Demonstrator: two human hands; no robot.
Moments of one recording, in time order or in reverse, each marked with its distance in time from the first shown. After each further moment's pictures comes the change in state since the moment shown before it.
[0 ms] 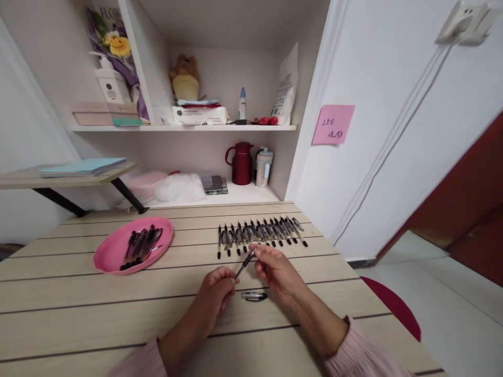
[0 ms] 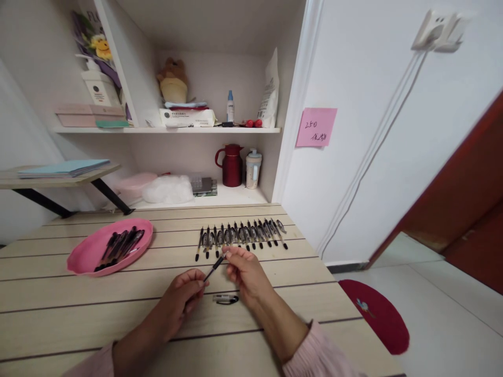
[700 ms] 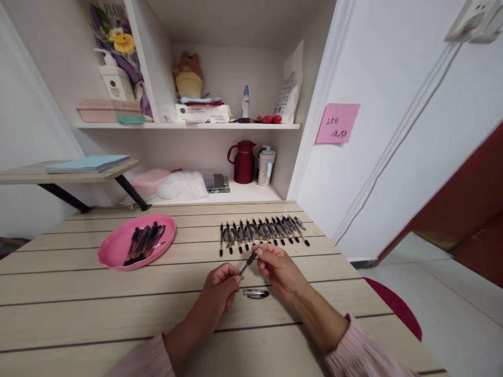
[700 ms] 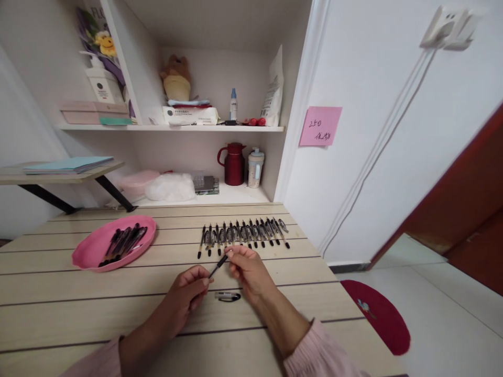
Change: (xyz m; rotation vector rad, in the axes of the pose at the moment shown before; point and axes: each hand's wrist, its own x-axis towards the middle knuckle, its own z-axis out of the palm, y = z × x) left_hand -0.002 -0.003 0.003 -0.009 -0.006 0.065; right_hand 0.002 0.003 -0.004 -0.033 -0.054 -0.017
